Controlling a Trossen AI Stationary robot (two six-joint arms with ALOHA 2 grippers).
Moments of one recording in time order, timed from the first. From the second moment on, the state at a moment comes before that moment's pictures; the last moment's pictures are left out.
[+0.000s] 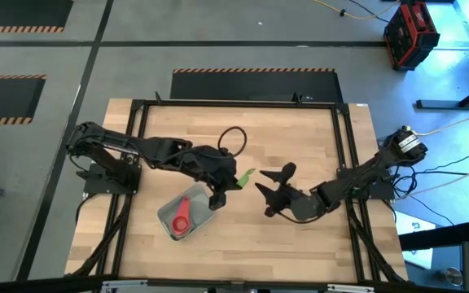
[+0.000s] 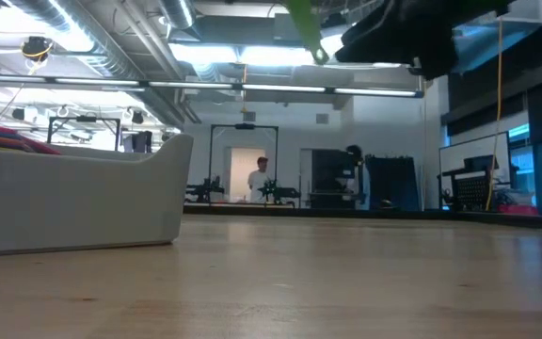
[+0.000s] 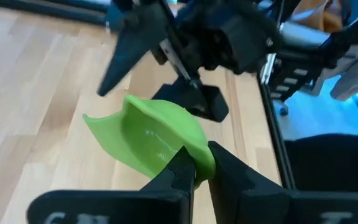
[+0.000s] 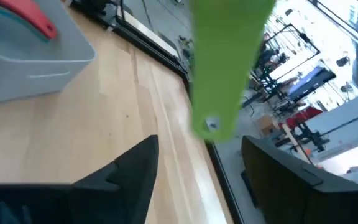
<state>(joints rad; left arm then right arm) -0.18 1.54 1.46 -0.50 -0.02 -0.30 0.51 1.51 0.78 0.34 1.07 -0.45</state>
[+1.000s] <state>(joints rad) -0.49 1.39 1.46 -1.15 -0.10 -0.43 0.56 1.18 0.78 -0.40 0.65 0.23</state>
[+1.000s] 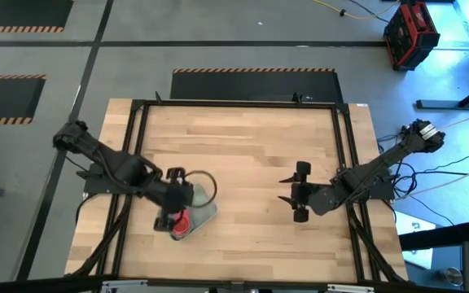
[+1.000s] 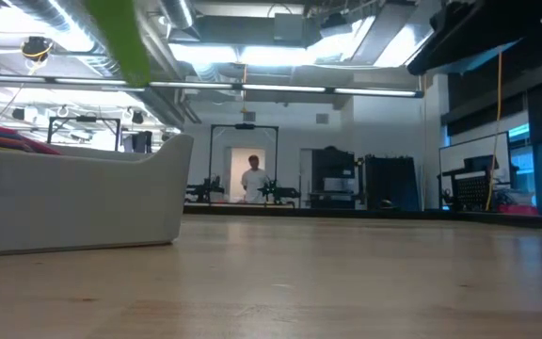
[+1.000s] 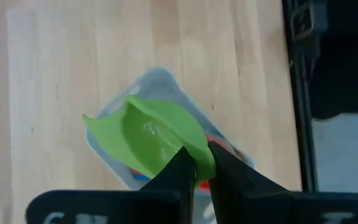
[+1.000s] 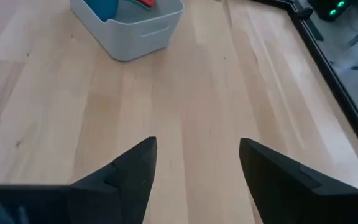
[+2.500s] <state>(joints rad) -0.73 1.80 1.46 -1.28 -0.16 -0.50 0.54 1.18 0.78 -0.36 0.61 0.24</state>
